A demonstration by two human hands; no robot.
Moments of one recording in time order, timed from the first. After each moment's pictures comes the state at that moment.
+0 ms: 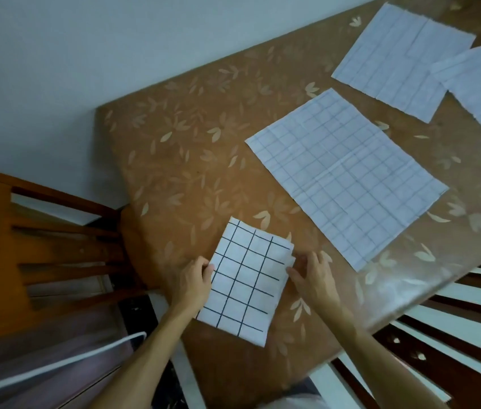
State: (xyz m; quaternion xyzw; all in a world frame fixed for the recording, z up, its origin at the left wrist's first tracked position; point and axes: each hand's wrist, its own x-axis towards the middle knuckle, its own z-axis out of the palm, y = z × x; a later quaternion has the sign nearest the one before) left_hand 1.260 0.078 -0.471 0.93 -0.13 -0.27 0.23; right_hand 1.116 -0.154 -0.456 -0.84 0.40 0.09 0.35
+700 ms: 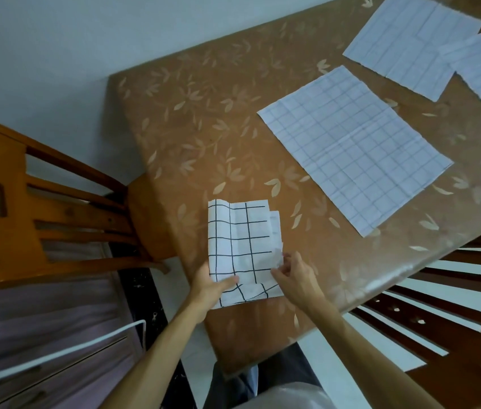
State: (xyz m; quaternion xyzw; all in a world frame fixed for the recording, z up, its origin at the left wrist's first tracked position) left_hand 1.177 0.123 -0.462 0.74 0.08 -0.40 0.53; right_hand 1.081 -0.064 -0.452 -0.79 0.41 0.16 0.44
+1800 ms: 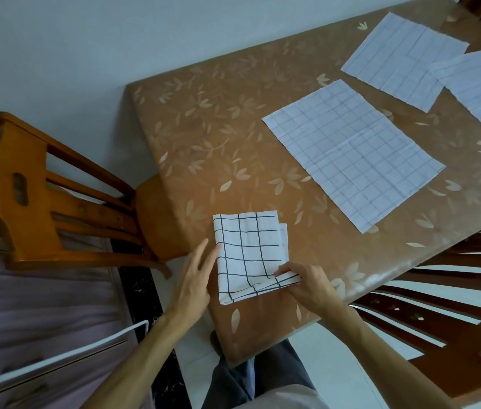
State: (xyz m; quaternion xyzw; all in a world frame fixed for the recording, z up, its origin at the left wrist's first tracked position) left_hand 1.168 0.180 -0.456 0.91 -0.33 -0.14 0.20; right_hand 1.040 -0.069 -0.441 -0.90 0.19 0.09 0.39
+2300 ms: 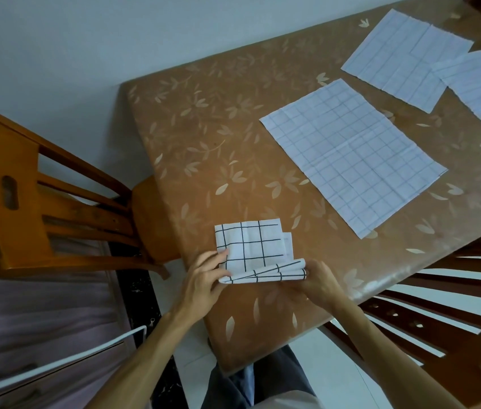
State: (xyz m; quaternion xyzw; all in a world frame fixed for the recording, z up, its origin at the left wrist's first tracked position) left_hand 1.180 0.153 -0.470 0.86 -0.40 -0.14 0.28; right_hand 1.050 -0.101 -0.438 -0.83 0.24 0.12 0.49
